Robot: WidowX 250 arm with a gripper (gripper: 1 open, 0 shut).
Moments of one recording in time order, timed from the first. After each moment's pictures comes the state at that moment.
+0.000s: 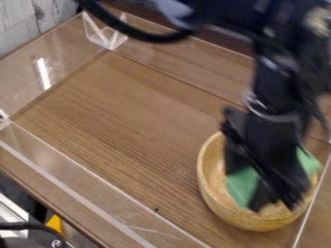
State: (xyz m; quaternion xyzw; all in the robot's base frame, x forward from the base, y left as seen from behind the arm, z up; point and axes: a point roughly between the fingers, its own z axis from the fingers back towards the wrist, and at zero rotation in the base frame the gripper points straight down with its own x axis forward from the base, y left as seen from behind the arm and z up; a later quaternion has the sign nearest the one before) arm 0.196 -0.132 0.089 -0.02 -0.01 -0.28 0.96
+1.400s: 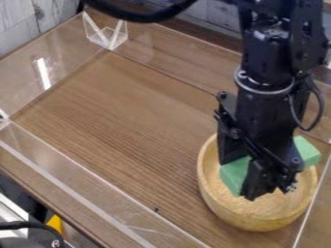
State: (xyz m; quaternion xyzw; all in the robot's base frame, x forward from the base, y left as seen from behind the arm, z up) arm 0.201 -0.110 0.105 -0.05 0.00 -0.26 0.96
